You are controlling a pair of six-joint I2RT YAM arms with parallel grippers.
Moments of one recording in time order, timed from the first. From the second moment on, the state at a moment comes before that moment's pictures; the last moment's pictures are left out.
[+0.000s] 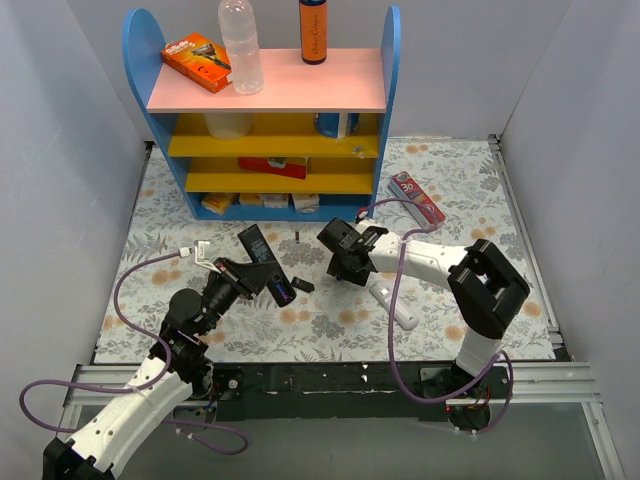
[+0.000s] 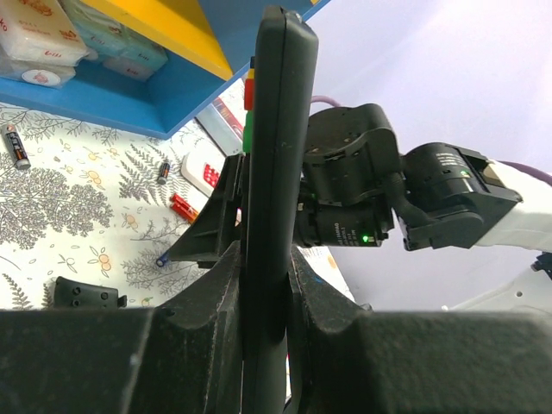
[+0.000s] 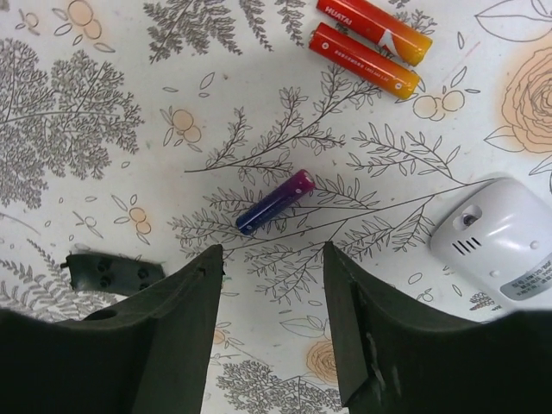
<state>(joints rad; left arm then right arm) -0.55 0.37 0.16 0.32 0.09 -0.91 0.90 1.74 1.16 -0.64 0.31 1.14</state>
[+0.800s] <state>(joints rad) -0.55 0.27 0.16 0.24 0.09 -0.91 0.89 1.97 1.37 -0.72 0.43 1.21</state>
